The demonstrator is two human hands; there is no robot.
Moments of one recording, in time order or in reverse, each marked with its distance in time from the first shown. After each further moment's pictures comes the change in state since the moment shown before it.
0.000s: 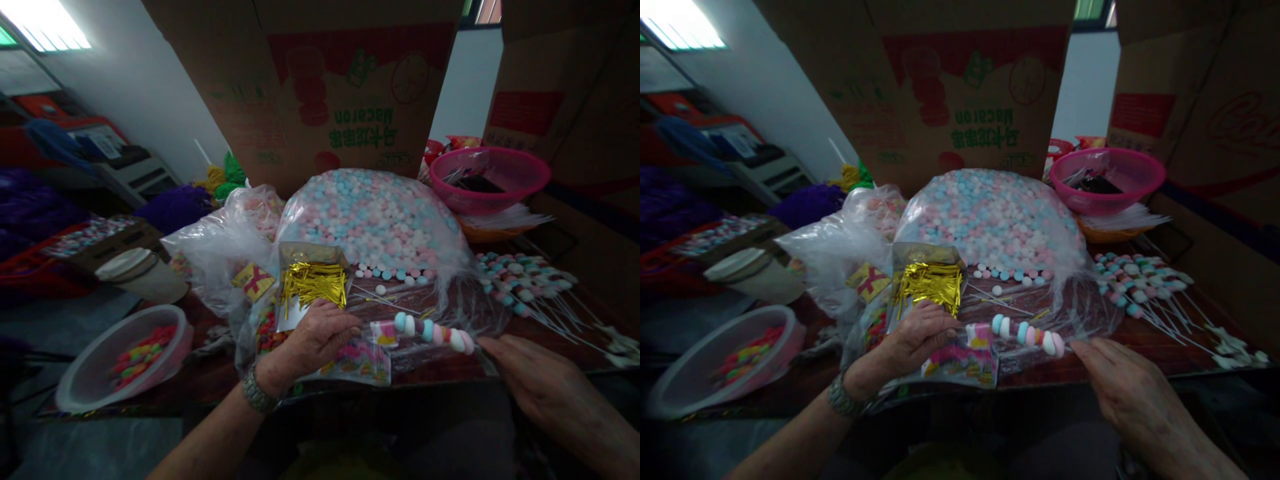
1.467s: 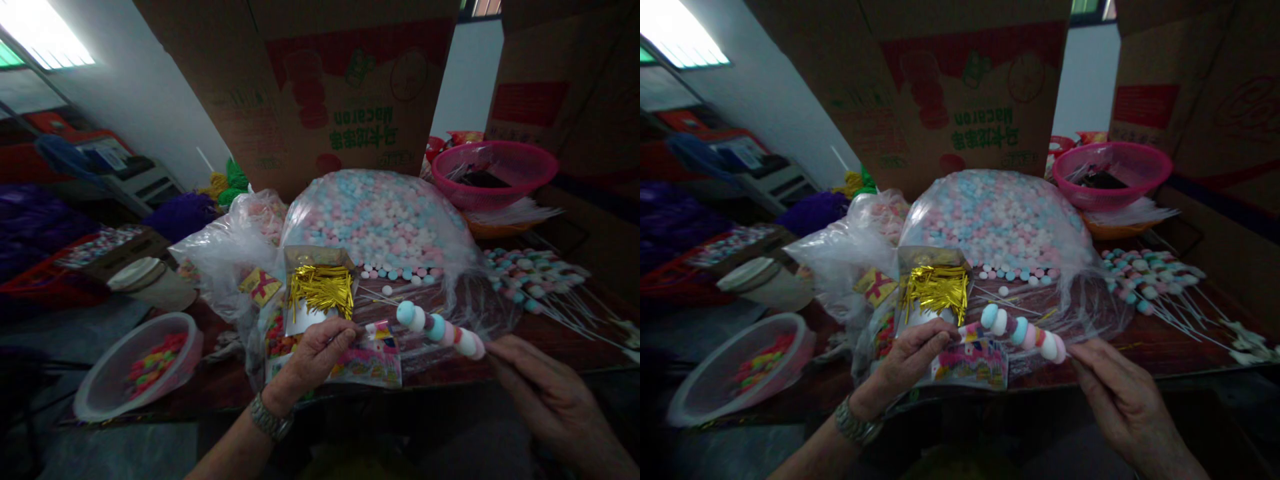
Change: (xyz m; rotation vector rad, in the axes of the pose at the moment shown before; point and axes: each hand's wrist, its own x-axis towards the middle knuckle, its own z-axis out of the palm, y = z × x) left_hand -0.028 -0.004 0.015 -0.556 0.190 -0.347; right_hand 0.018 -0.039 -0.006 0.519 0.170 0.246
